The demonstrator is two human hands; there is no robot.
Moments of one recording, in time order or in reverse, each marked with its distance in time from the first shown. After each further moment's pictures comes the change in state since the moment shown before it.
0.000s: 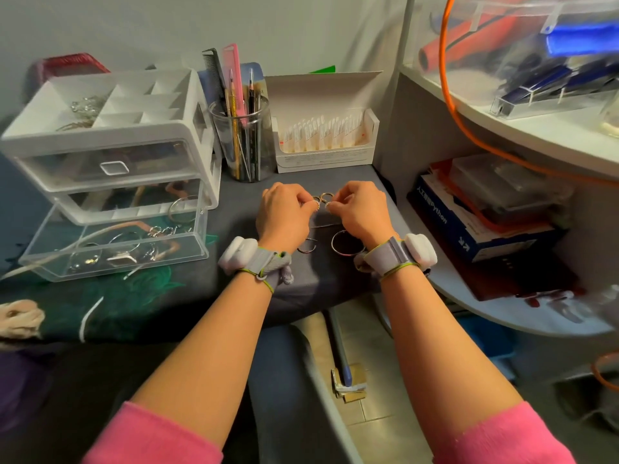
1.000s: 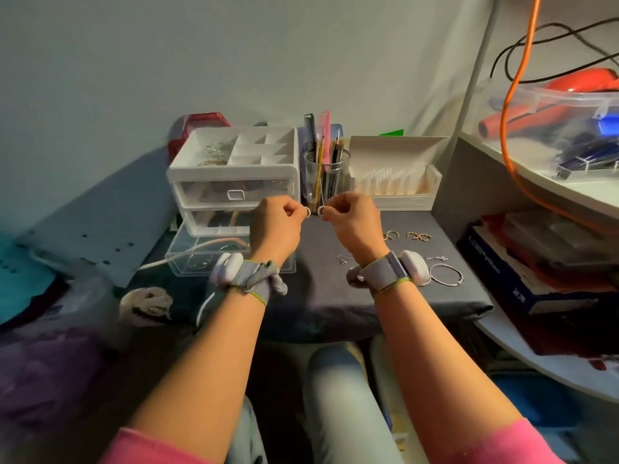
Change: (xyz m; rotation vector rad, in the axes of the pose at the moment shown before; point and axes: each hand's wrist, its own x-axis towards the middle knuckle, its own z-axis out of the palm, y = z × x) left_hand -0.027 -0.041 -0.137 -0.172 0.226 -0.131; right_hand -0.044 -0.117 0.056 0.284 -0.012 -0.205
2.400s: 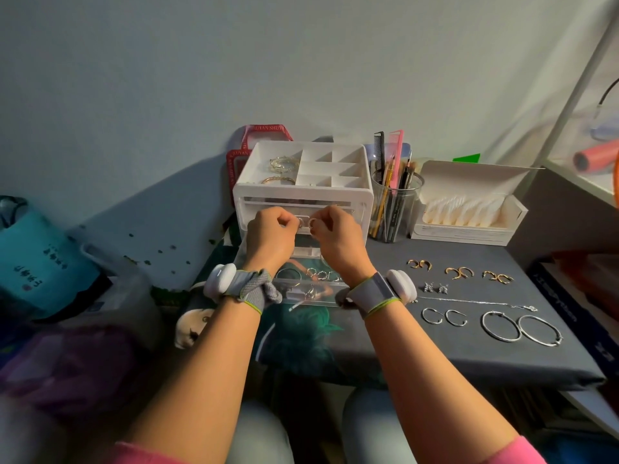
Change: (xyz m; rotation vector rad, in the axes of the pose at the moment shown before) left_hand 0.073 -0.073 -0.078 0.028 0.079 -0.135; right_hand 0.016 -0.053 0.129 -0.002 -0.175 -0.157
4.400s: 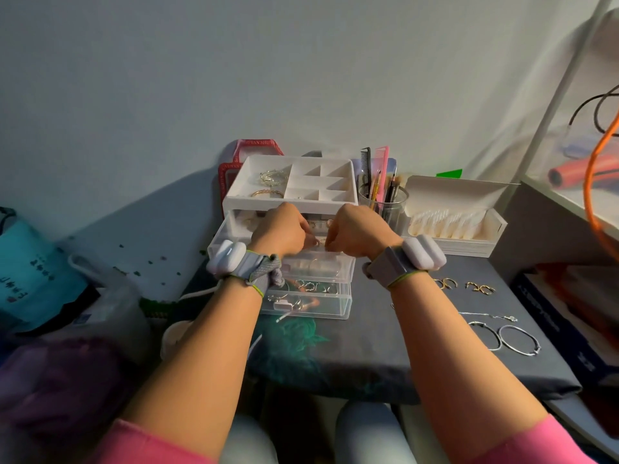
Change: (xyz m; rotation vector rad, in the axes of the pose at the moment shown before) left_hand 0.014 0.042 0.002 0.326 -0.333 0.113; right_hand 0.025 -0.026 -0.062 -0.780 -0.280 -0.060
